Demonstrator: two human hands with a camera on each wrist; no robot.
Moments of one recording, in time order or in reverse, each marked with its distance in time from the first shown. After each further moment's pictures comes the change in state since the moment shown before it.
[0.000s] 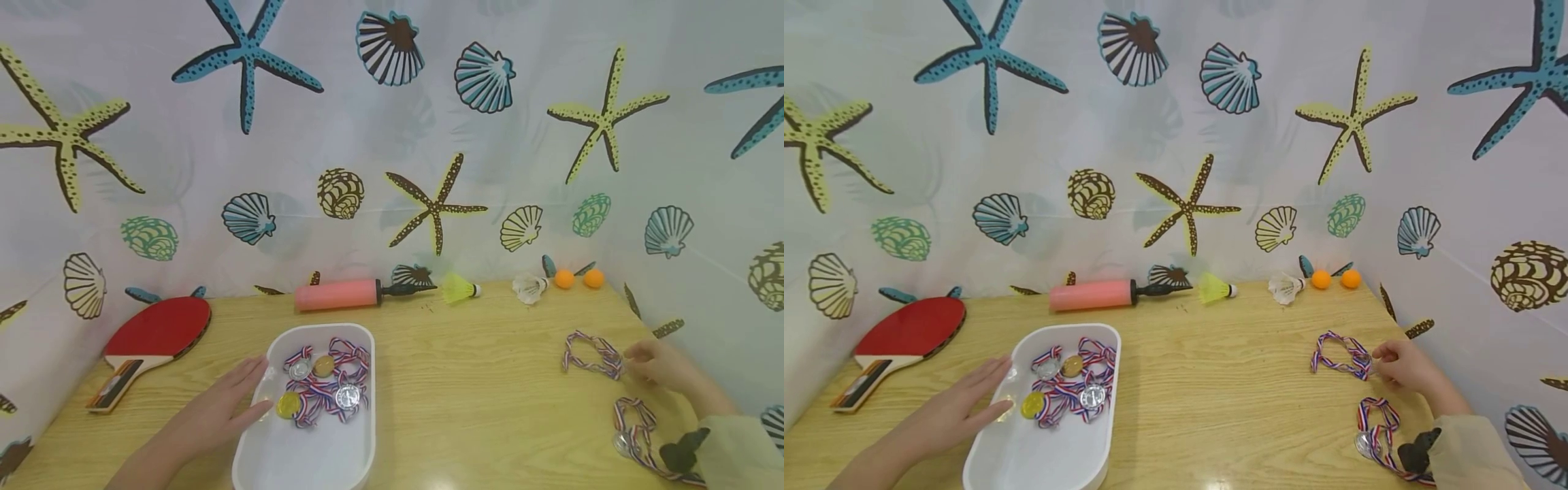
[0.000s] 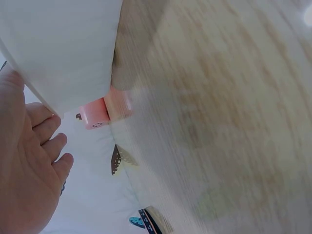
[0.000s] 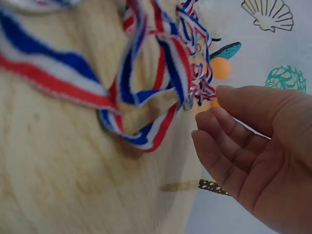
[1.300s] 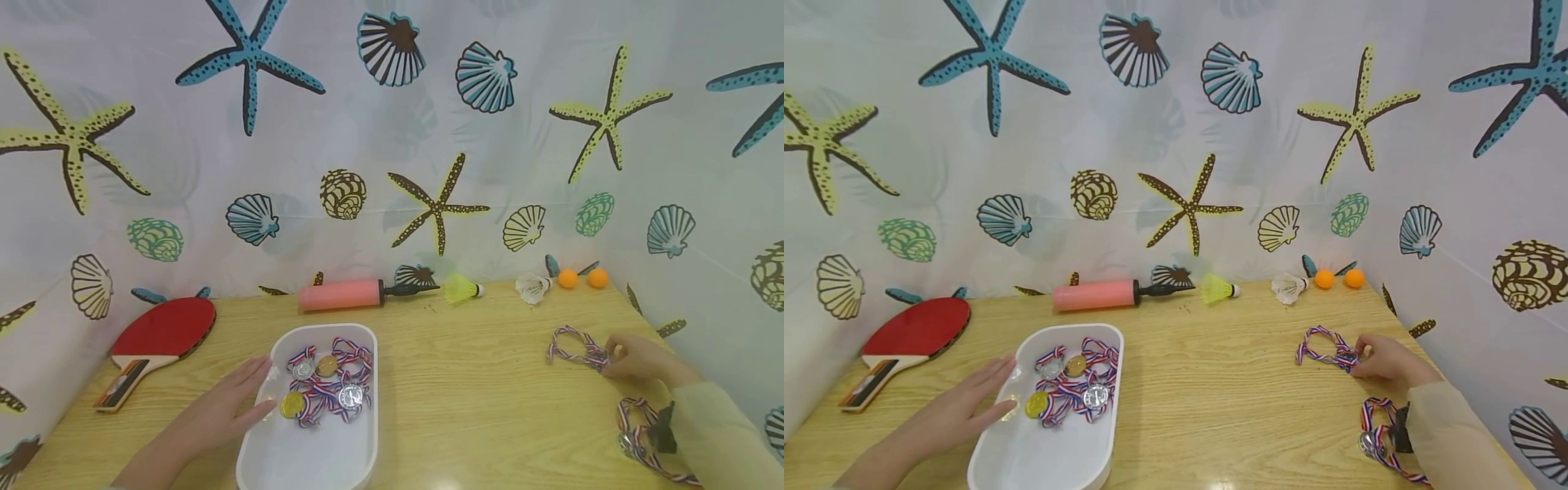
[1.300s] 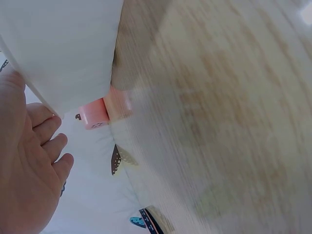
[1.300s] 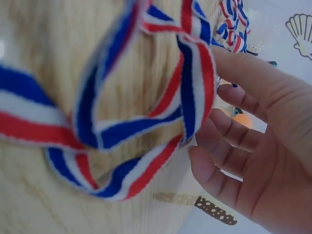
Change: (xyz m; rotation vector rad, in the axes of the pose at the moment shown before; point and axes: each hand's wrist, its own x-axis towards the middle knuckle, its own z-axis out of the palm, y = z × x) left_hand -0.001 0.000 -0.001 0.011 0.011 0.001; right_hand 0.027 -0.017 0.008 -0.135 -0.164 -0.004
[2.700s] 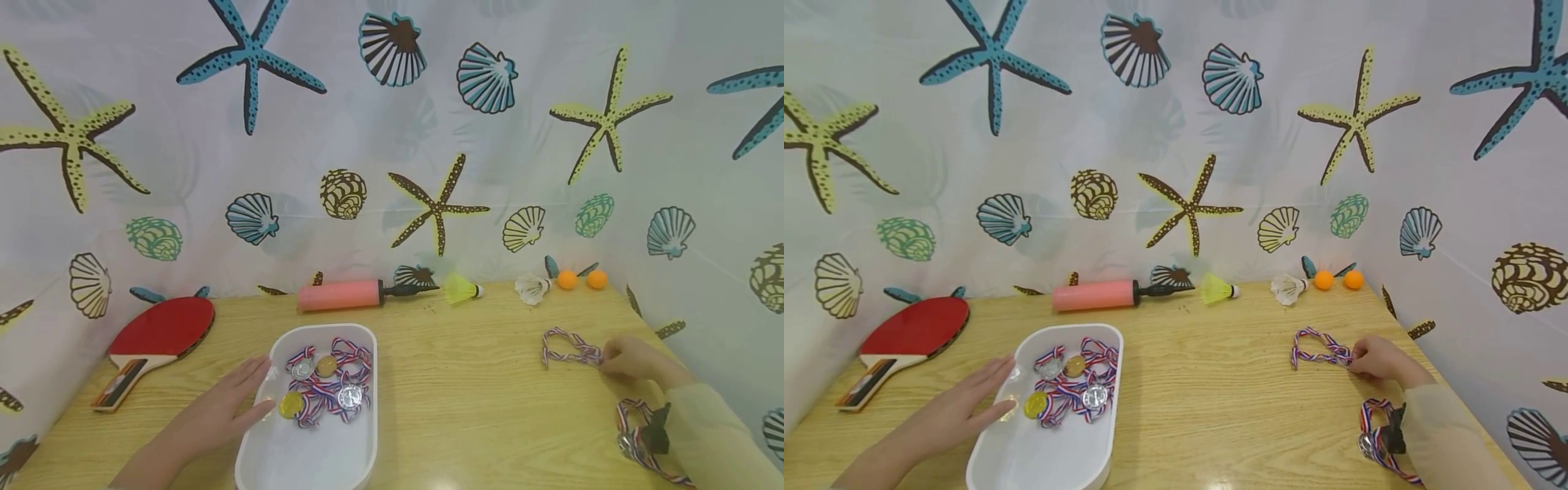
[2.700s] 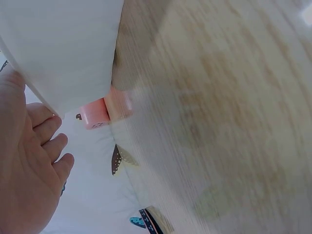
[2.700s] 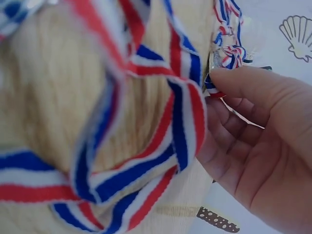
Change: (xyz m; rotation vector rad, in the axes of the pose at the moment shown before) left_hand 0.001 -0.001 0.001 -0.011 -0.035 -0.016; right_hand 0.006 -0.003 0.006 0.018 -0.002 0.036
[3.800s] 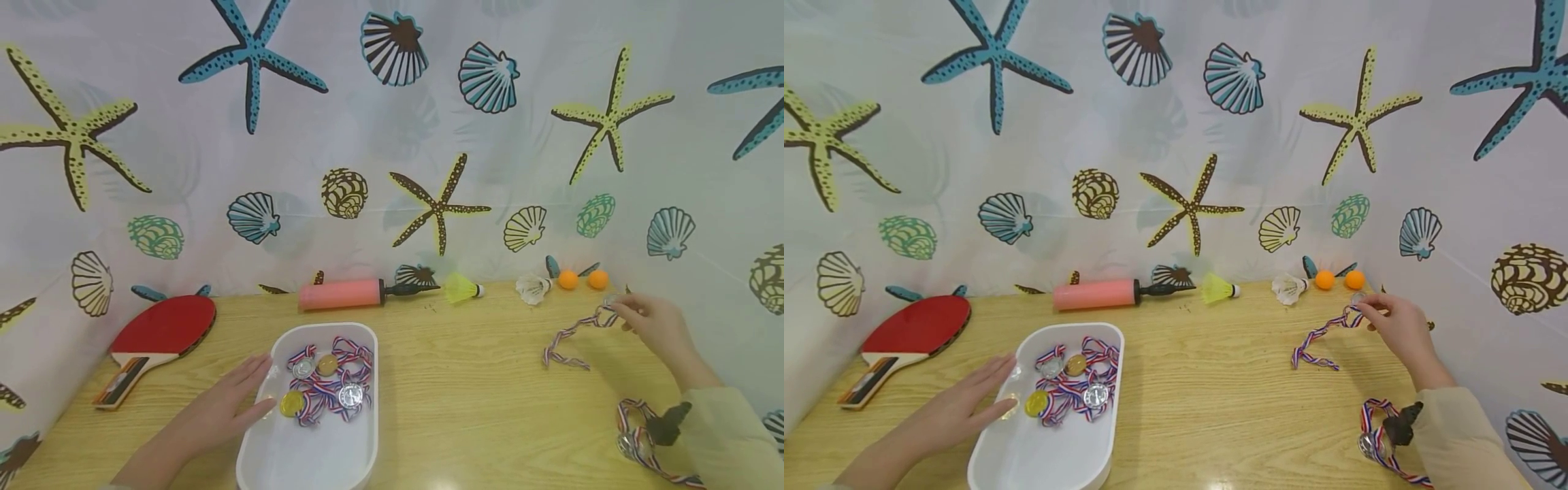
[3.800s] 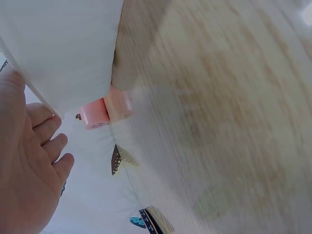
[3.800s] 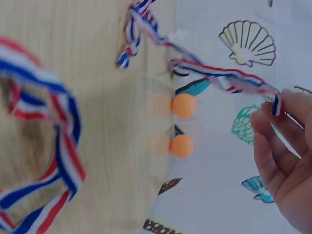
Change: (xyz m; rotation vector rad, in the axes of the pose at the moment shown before) left_hand -0.002 0.001 0.000 0.012 0.042 0.028; right_hand -0.013 -0.032 -0.028 0.006 0.587 -0.105
